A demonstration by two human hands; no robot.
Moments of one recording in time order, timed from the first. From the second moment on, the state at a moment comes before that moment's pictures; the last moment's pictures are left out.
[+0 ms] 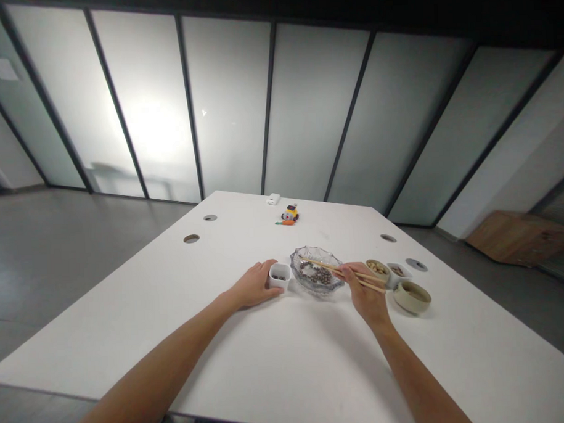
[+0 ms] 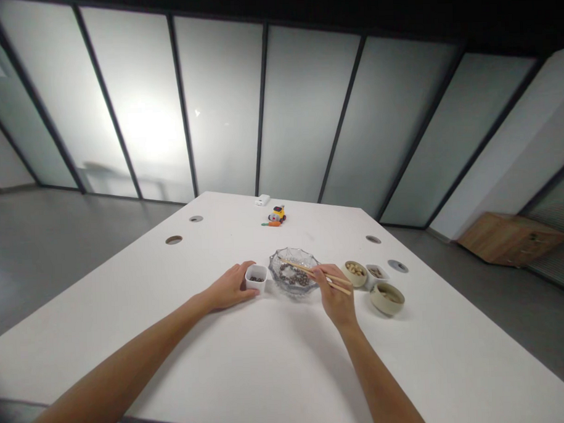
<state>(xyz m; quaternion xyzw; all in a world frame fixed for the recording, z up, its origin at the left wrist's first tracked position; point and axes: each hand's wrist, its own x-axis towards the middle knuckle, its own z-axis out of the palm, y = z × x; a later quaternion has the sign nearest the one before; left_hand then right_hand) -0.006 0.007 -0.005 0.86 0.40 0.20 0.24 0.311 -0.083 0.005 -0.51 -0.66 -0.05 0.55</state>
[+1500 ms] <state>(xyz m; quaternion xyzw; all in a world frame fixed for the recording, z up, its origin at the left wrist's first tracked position) -0.007 0.009 -0.009 0.86 0.39 0.21 0.24 0.298 -0.084 0.001 -0.51 -0.66 0.01 0.55</state>
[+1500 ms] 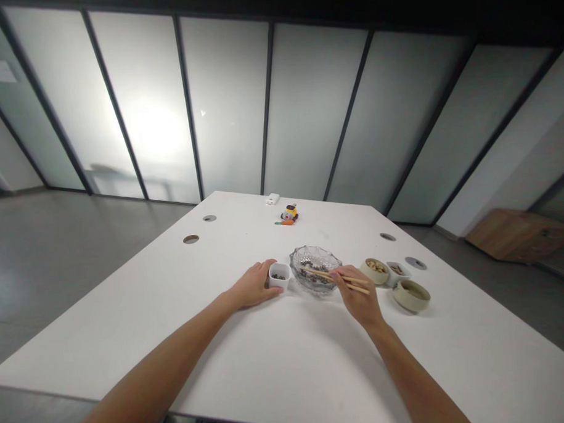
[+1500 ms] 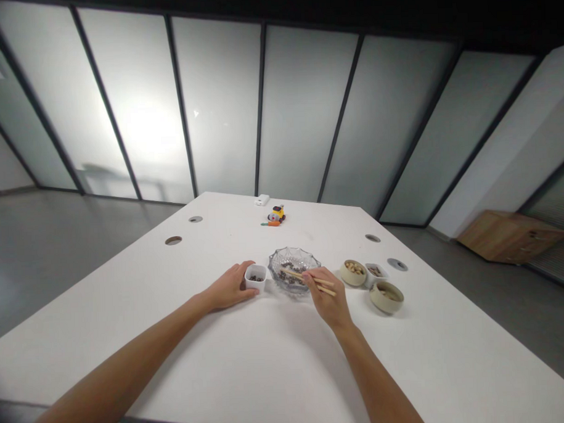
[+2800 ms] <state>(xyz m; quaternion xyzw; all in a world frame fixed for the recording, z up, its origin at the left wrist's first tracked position) -0.008 0.007 -0.006 0.86 0.39 0.20 0.24 0.330 -0.089 0.018 -0.55 -0.60 -0.10 0.57</state>
